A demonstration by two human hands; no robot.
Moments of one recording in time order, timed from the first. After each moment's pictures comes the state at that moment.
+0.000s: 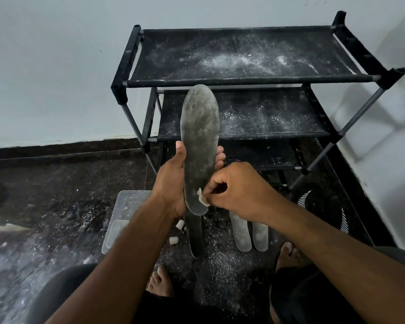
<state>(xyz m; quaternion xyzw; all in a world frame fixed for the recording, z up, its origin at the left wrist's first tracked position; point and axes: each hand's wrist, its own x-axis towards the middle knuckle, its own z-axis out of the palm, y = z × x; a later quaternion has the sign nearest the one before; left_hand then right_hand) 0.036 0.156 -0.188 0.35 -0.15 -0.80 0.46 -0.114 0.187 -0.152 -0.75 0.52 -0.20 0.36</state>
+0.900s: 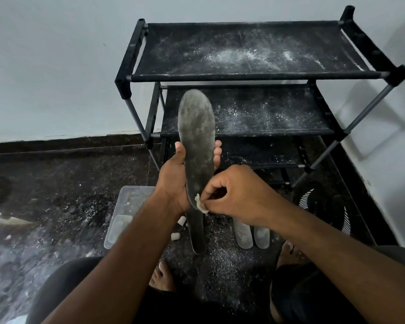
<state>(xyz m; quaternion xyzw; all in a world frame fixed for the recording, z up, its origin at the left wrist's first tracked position) 0.039 0.151 -0.201 0.30 -0.09 -0.83 0.47 -0.108 0.198 -0.145 -0.75 0.49 -0.17 0.40</state>
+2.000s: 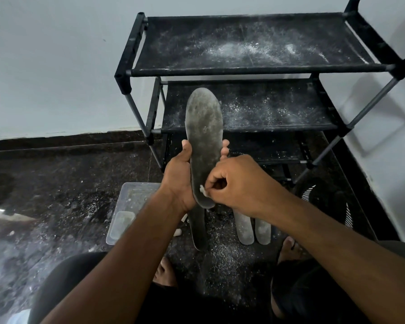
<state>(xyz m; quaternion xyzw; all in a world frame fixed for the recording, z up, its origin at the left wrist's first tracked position) 0.032 0.156 -0.197 0.31 -0.08 -0.84 0.44 -0.106 0.190 -0.150 -0.78 0.49 -0.17 0.34</state>
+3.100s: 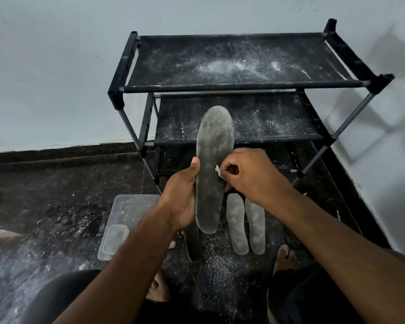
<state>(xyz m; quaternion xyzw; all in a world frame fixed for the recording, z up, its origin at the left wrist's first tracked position) 0.026 0.164 -0.199 0.43 -0.18 -0.78 0.41 -0.138 0.157 -0.160 -0.76 0.58 -0.20 0.22</state>
